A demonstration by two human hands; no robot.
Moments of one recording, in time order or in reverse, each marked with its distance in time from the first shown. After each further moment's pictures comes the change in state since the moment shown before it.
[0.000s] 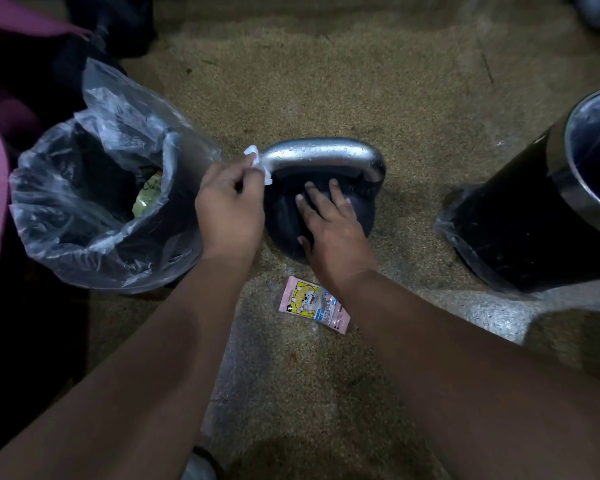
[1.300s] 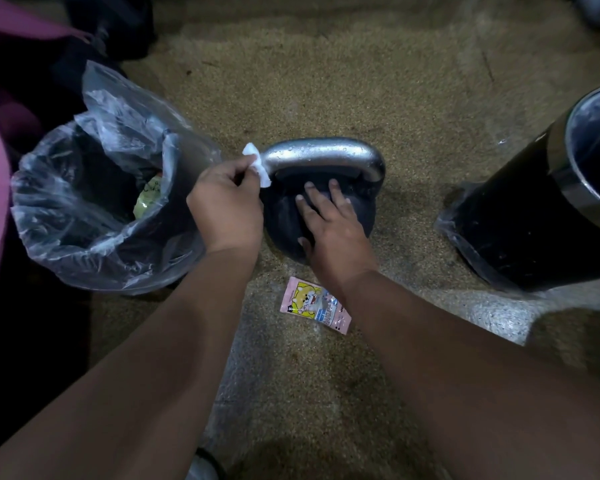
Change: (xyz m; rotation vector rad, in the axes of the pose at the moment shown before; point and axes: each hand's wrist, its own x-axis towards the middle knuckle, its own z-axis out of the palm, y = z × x) left_hand 0.008 0.003 0.003 0.076 0.090 -0.002; right_hand -0.001 0.001 0.002 -0.020 -0.010 -0.001
